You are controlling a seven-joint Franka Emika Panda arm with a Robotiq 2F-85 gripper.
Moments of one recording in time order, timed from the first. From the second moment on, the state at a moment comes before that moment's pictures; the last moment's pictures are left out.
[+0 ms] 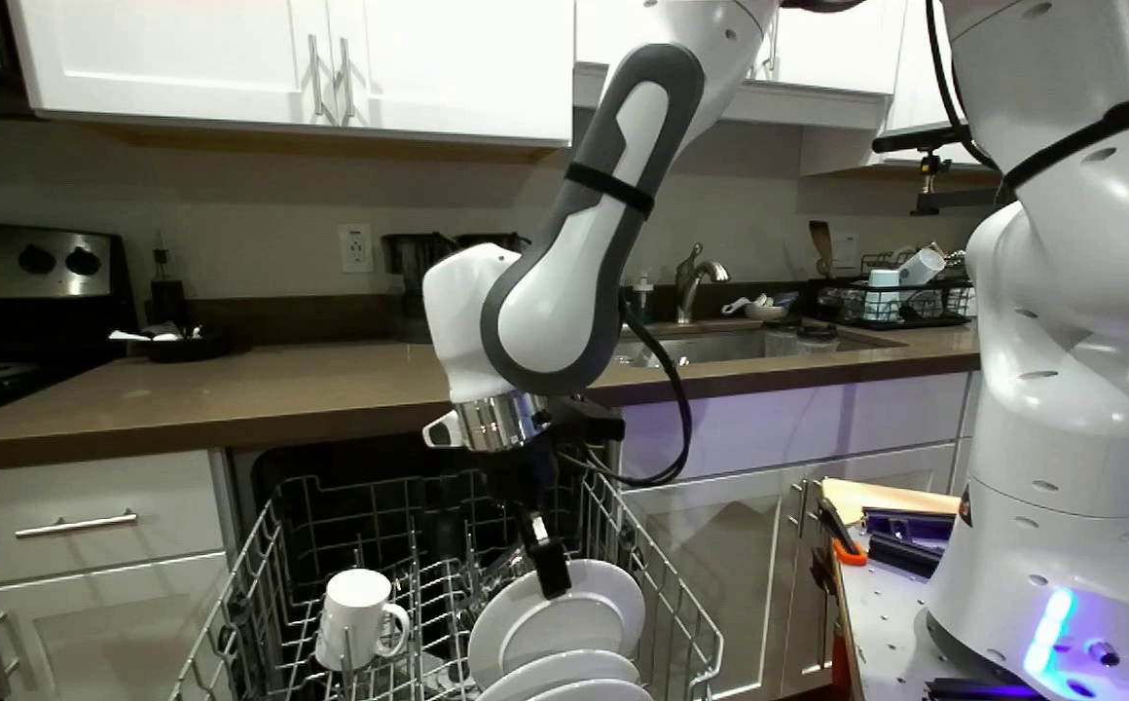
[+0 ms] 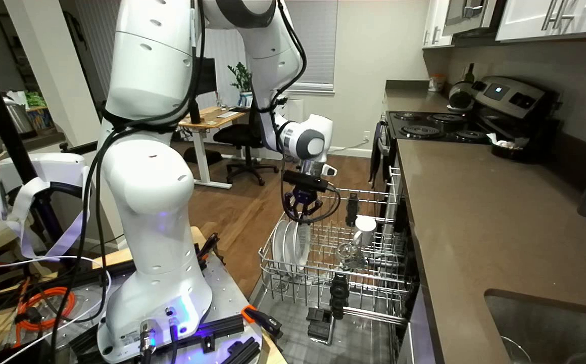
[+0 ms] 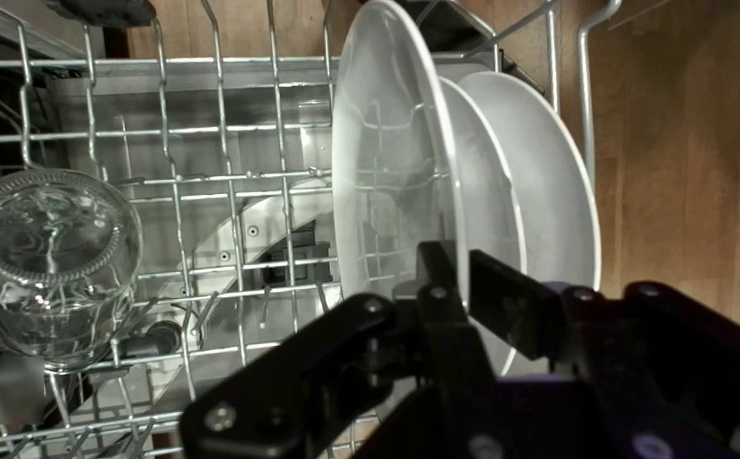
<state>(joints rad) 0.11 0.36 0.12 -2.38 -0.01 2.47 -0.39</state>
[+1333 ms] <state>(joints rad) 0.11 0.49 0.13 -2.28 -0.03 2.47 -0.39</state>
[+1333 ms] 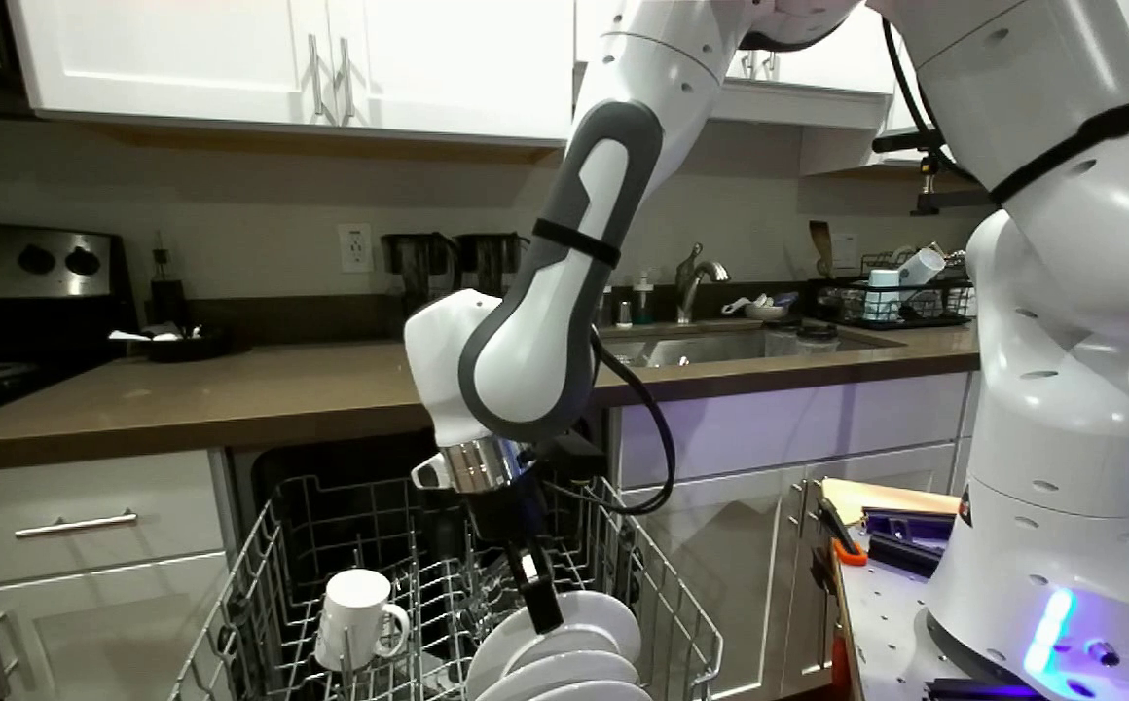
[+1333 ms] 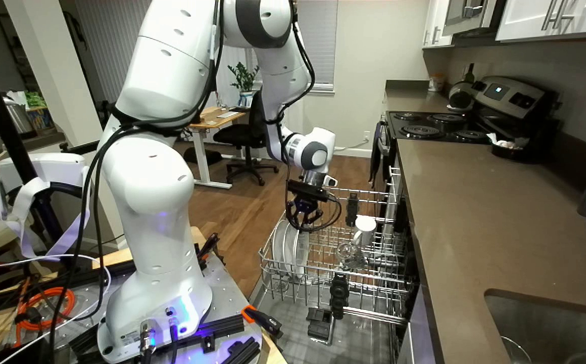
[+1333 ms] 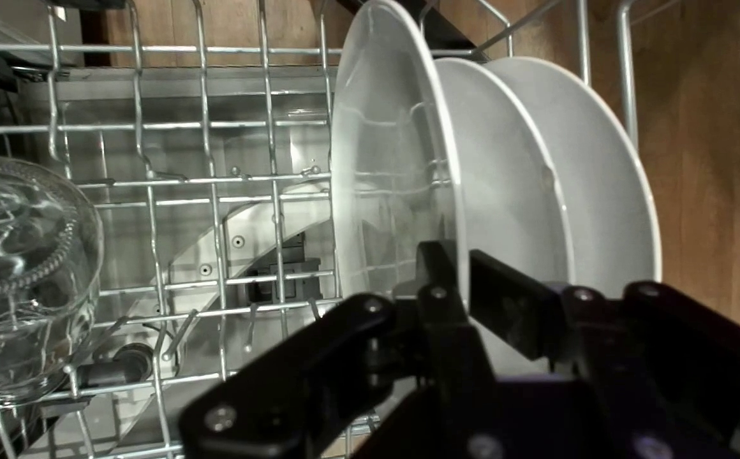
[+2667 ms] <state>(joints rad) 0.11 0.59 0.13 -2.16 -0.09 2.41 -0.39</state>
